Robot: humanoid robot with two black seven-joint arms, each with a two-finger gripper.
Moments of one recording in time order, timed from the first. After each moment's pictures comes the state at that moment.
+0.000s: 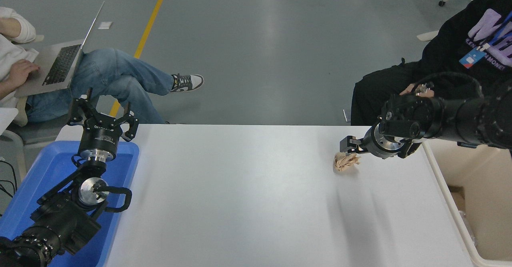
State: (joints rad) left arm -0.62 0.21 -0.90 -0.40 -0.07 -0.54 -0.56; right arm 1.42 -0.11 -1.10 0.80 -0.14 0.20 -0.19
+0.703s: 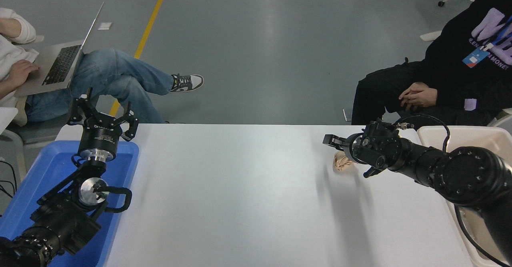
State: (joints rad) left arm -0.62 0.21 -0.90 -0.40 -0.07 -0.54 -0.56; right arm 1.09 -0.01 -0.82 0.36 -0.17 0.09 -0.23
